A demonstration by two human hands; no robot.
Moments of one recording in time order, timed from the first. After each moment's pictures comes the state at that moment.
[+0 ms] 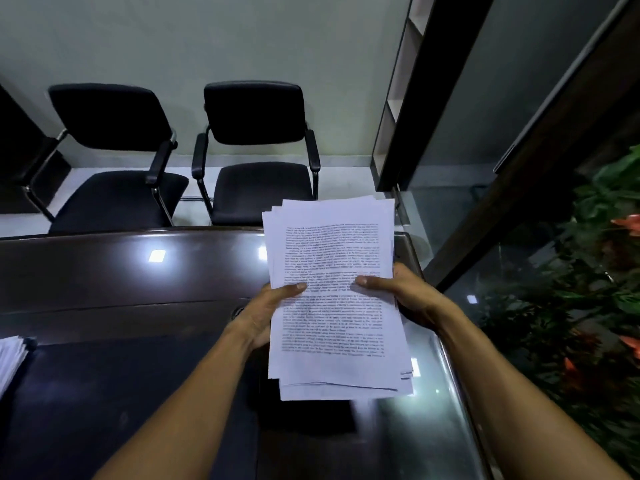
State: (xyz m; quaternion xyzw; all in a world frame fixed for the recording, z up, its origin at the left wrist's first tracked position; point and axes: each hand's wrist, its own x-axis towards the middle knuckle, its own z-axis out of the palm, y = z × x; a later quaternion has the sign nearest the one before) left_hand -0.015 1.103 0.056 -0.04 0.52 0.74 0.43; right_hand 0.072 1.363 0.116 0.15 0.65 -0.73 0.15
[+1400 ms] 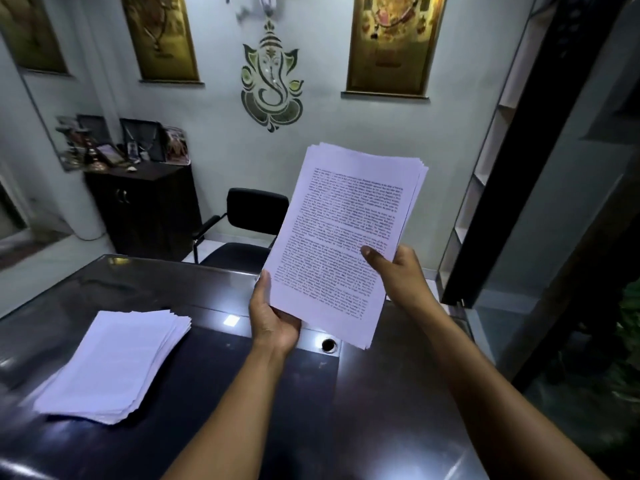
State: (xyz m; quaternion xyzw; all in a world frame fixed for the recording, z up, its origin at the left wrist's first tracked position) left_hand 0.140 0.943 0.223 -0.07 0.31 0.95 0.00; right_hand 0.157 1.145 0.307 -0.06 0.76 -0.63 -0.14
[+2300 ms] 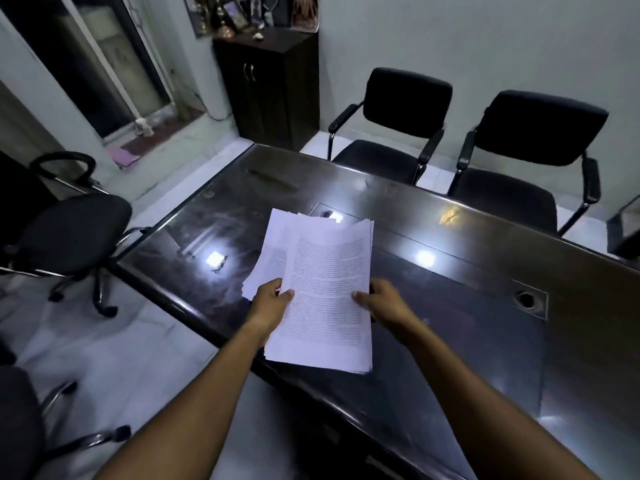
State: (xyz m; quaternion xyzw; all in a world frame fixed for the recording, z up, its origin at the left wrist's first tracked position) left_hand 0.144 0.478 0.042 -0.26 0.74 0.61 0.07; right_hand 0.092 0.723 0.065 0.01 0.80 -0.53 0.26
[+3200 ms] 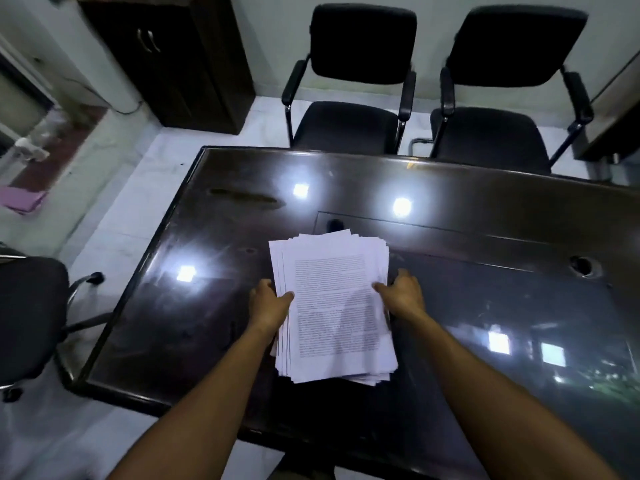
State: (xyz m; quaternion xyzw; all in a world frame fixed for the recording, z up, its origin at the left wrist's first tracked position) left_hand -0.060 0.330 -0.062 -0.27 0.85 0.42 0.20; right_hand -0.052 0.616 -0.046 0.29 0.86 -0.36 0.21
